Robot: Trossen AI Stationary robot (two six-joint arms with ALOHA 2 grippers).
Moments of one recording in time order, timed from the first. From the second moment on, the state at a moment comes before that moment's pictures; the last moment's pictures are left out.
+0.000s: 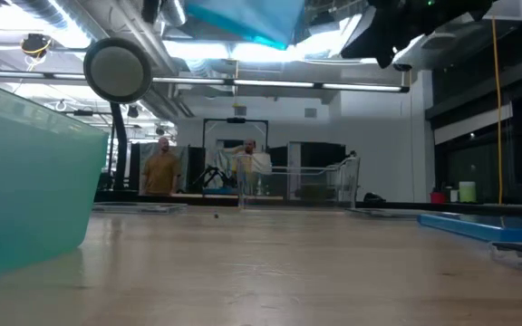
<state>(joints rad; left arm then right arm) -0.18 1.07 0.94 -0.08 -0.55 -0.53 -0.28 1.01 0.84 -0.25 -0.12 -0.06</state>
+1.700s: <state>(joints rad) -0.68 1.14 1.45 -0.07 -1.16 1.44 -0.02 1.00 0.84 0.05 -0.10 0.28</state>
